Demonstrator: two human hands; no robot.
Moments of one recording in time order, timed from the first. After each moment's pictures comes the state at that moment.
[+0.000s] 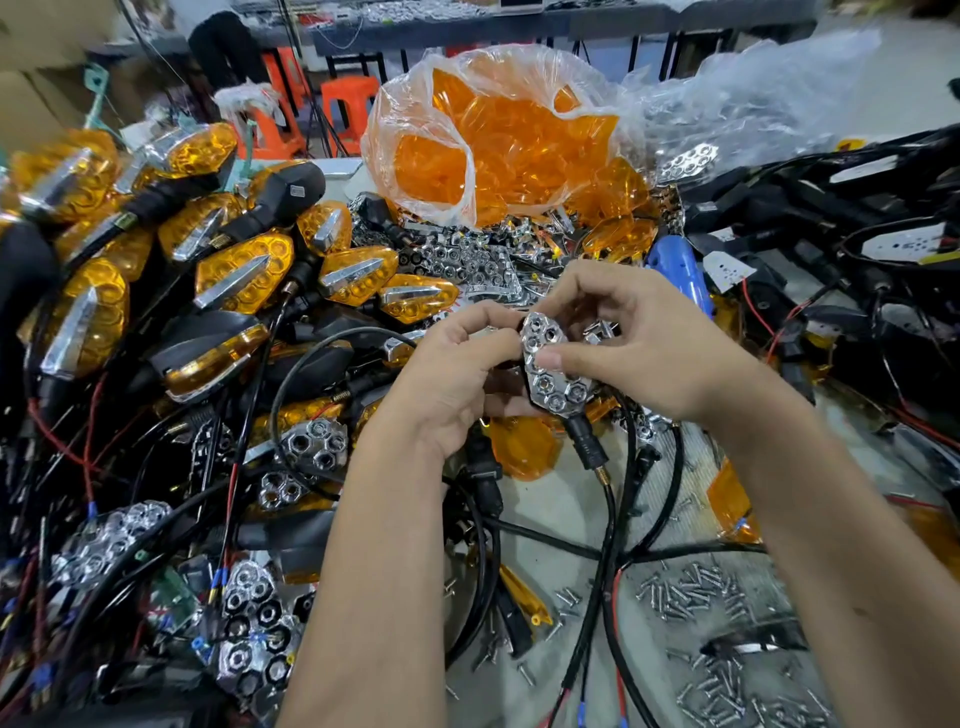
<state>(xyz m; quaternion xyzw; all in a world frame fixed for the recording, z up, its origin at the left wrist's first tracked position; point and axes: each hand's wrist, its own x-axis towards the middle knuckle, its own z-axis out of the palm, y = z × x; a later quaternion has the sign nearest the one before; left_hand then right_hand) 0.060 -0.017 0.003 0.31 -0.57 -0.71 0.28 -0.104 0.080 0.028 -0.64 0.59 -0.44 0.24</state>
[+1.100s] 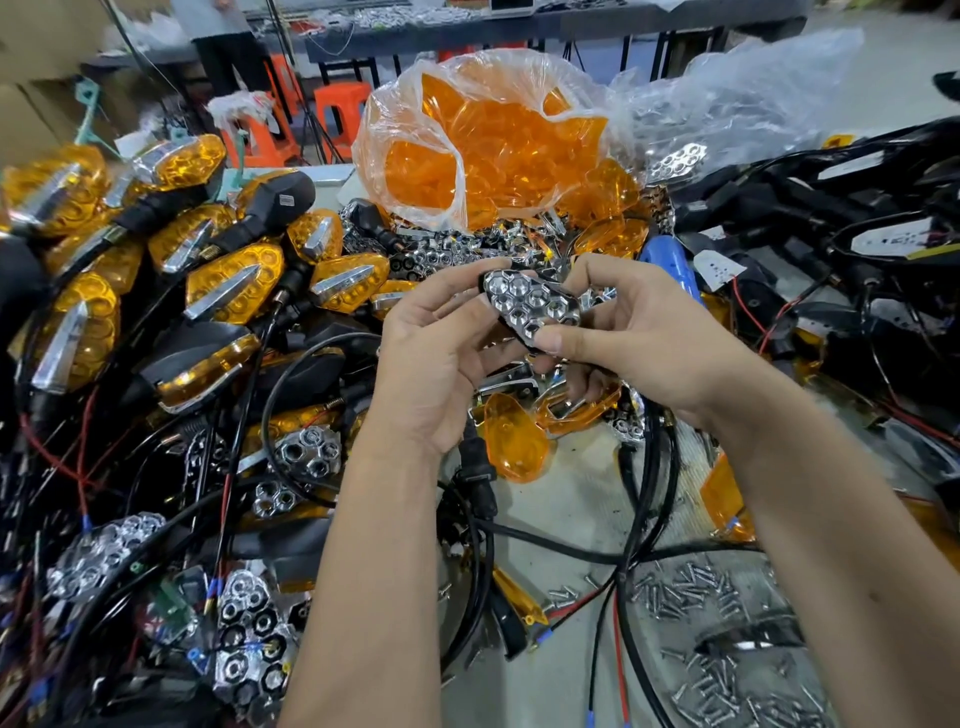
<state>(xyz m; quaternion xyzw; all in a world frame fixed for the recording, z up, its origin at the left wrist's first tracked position) 0.063 -0.016 0.009 0.18 -0.50 -0.73 0.44 -0.106 0.082 0.030 -0.53 0.58 -0.50 0.36</state>
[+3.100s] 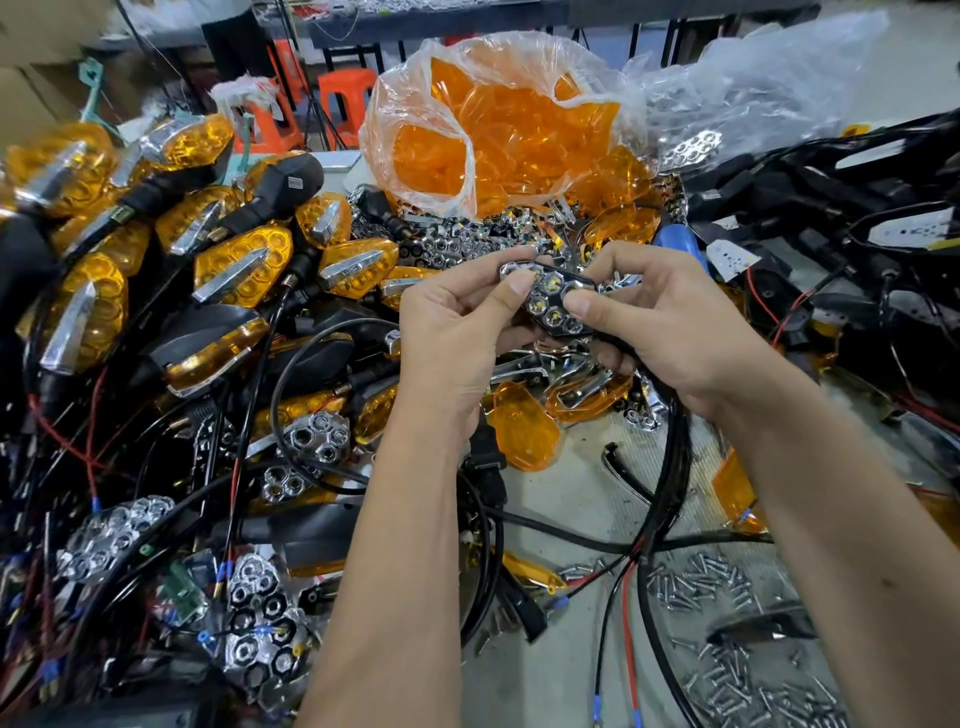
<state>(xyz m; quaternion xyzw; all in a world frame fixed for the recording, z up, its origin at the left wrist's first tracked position) 0.053 -0.011 0.006 0.23 -0.56 -0.64 0.47 -0.111 0.077 0.019 -0.51 0.59 -0.54 0.31</state>
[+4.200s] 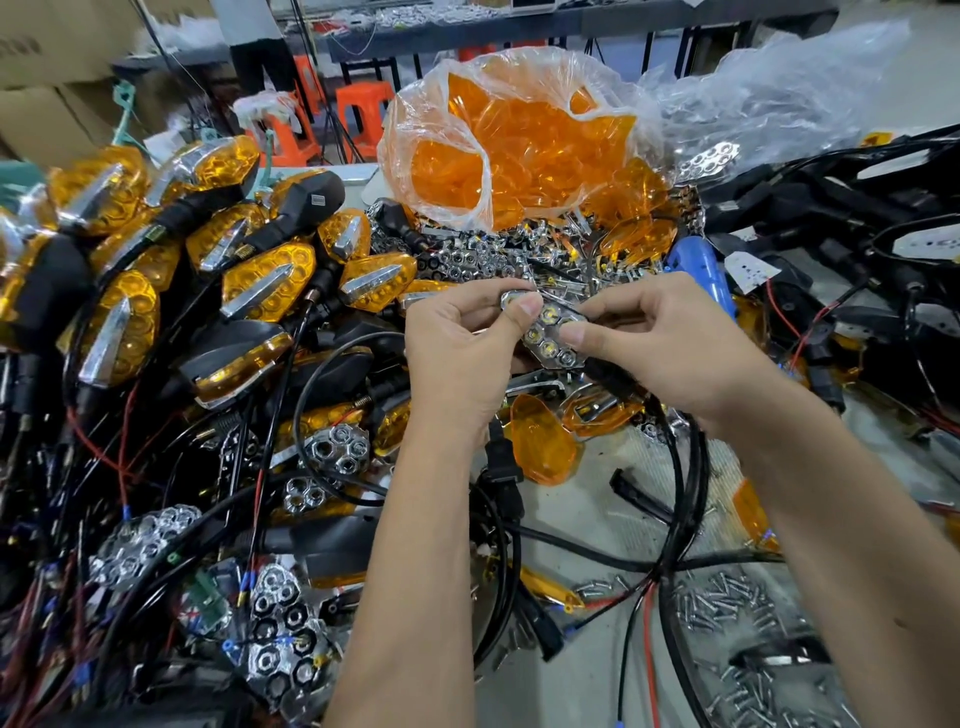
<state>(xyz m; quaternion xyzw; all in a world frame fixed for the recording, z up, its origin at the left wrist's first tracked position) 0.056 -0.016 0.001 0.30 -0.61 -0.54 0.50 -0.099 0.073 0.023 -0.53 0.63 -0.49 0.28</state>
